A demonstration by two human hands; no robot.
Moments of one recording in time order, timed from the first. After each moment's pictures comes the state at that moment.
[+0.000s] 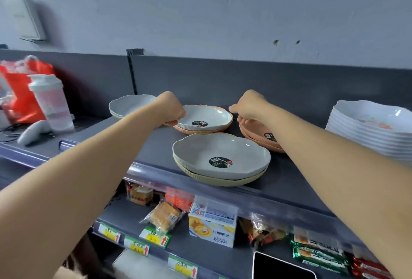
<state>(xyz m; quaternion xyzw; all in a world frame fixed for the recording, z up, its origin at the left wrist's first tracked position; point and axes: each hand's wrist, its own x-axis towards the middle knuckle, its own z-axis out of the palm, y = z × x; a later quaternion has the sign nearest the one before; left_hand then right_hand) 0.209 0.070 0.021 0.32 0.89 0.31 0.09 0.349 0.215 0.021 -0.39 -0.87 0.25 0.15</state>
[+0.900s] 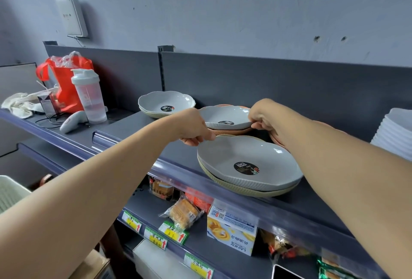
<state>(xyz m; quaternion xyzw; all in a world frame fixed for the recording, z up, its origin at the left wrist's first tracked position) 0.229 0.038 0.004 0.33 0.87 0.30 0.20 0.283 0.234 -0.003 -0.48 -0.79 0.39 0.04</state>
